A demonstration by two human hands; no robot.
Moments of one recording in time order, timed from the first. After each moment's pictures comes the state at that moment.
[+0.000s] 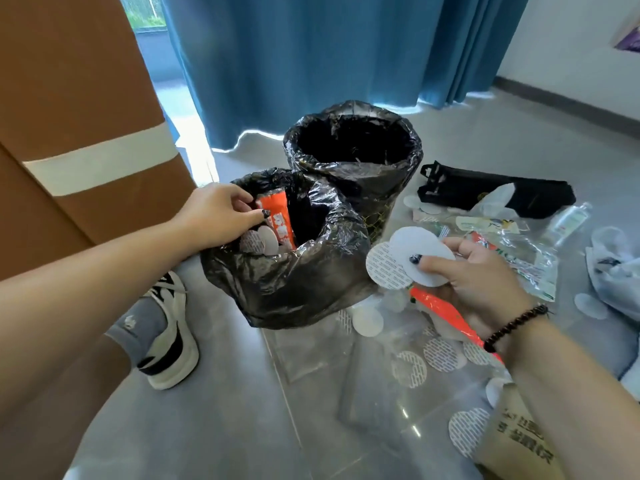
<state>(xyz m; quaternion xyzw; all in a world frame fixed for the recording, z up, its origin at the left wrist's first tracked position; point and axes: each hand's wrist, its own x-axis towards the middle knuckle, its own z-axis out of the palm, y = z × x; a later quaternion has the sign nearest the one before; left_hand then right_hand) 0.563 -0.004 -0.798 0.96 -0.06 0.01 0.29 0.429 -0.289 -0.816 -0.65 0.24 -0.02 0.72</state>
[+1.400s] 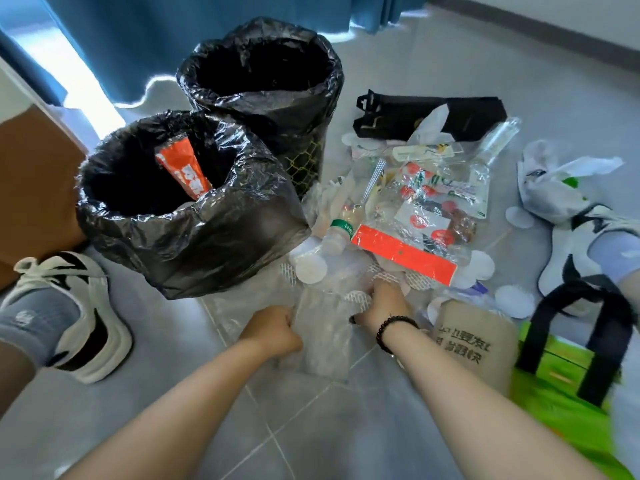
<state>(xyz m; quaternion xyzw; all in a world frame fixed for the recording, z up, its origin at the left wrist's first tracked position) 0.443 -0.120 -0.993 0.92 -0.07 -0.33 0.19 0.401 -0.314 -1.021 -0.90 0.30 0.13 0.29</state>
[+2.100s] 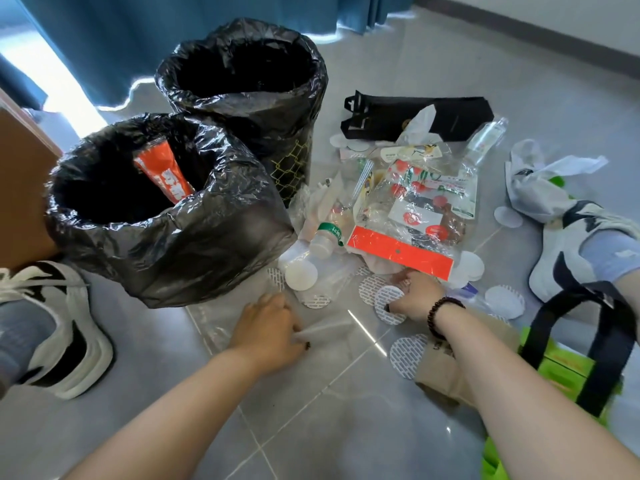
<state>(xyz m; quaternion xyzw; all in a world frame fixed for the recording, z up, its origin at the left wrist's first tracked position) 0.440 -0.133 -0.984 0.94 -0.29 -0.20 0.01 0.390 -0.384 -0.983 -0.87 0.31 0.16 0.35</state>
